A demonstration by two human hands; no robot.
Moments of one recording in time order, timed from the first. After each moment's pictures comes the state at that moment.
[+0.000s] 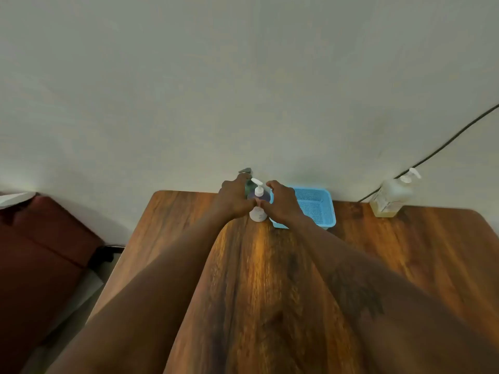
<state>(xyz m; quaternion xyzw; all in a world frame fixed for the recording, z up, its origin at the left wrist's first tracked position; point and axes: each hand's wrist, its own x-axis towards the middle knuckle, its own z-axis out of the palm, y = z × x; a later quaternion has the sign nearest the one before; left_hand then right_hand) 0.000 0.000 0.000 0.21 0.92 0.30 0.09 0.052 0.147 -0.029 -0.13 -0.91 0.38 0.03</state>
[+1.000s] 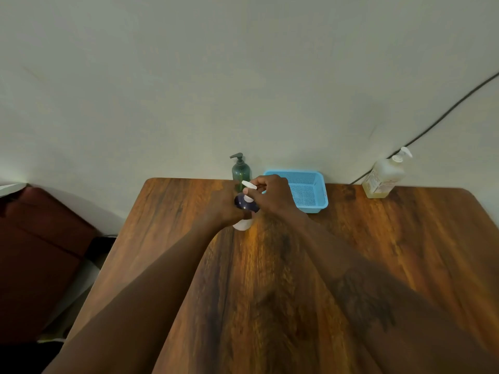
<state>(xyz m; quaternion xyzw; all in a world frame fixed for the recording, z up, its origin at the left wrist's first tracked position) 0.039 -0.019 -0.042 0.23 0.92 0.30 0.12 0.080 0.141 -0.039 -0.10 -0.90 0.40 0.12</state>
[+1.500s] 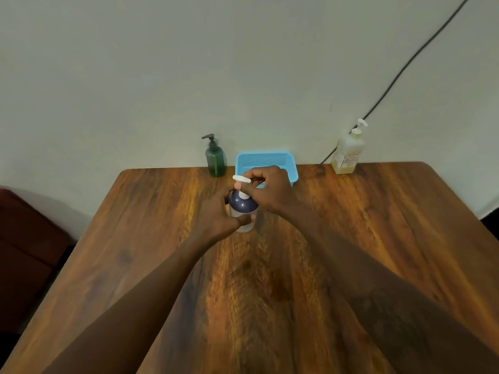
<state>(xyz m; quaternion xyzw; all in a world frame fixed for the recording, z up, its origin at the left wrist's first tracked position) 0.158 -0.006 -0.096 0.26 0.88 0.40 0.03 0.204 0.156 -0.042 -0.06 -0.87 0.44 0.20</state>
